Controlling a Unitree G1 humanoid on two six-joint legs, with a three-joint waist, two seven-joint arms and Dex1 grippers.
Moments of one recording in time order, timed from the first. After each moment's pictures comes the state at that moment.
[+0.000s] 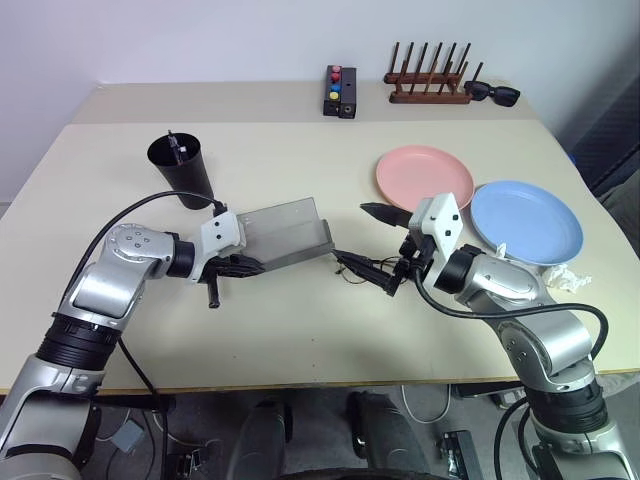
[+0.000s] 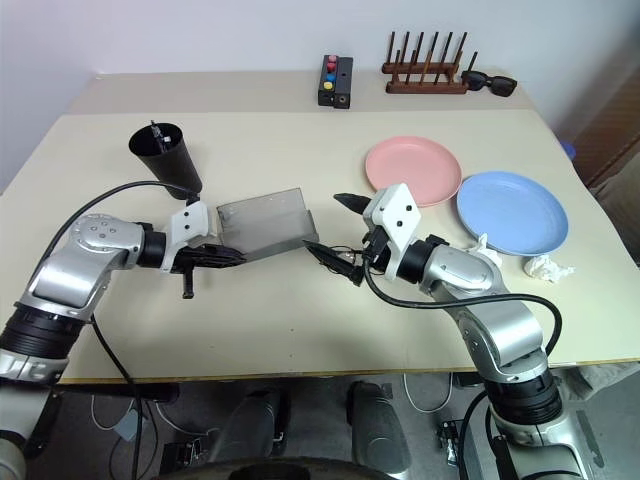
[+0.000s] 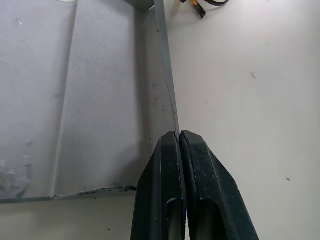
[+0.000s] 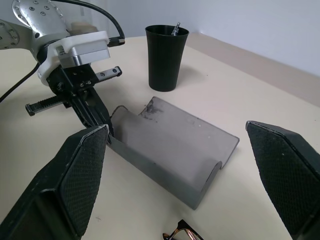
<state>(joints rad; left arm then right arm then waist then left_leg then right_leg) -0.50 0.80 -0.18 0.02 -0.19 0.41 -1.26 -0.30 -0.52 0.07 -0.51 0.47 0.53 0.63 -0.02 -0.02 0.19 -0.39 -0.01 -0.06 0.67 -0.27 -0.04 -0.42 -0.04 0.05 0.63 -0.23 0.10</state>
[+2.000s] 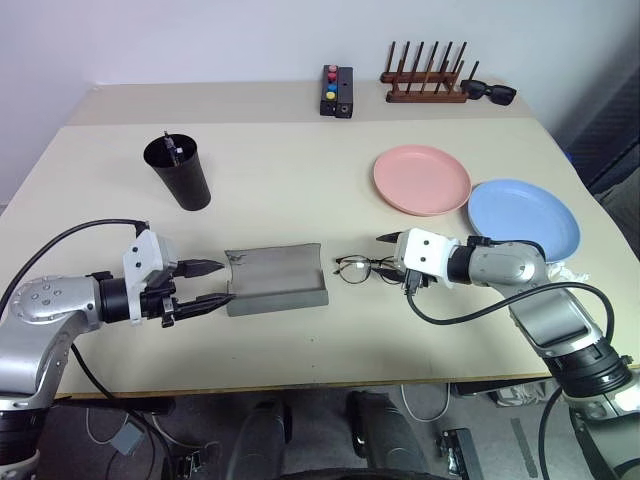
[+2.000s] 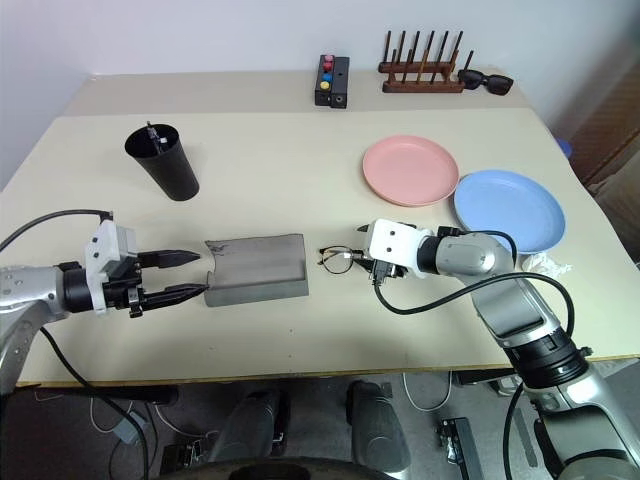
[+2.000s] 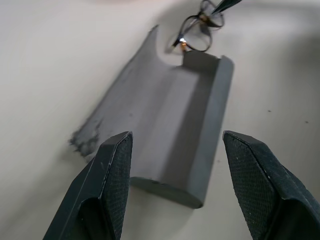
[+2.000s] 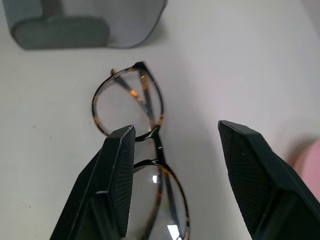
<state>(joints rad) -0.03 0.84 0.24 -0.29 -0.49 0.37 -1.15 -0.42 -0.74 0.28 -0.15 -0.03 0.20 0.87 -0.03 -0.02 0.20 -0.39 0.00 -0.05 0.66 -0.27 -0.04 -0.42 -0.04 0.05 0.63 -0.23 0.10</state>
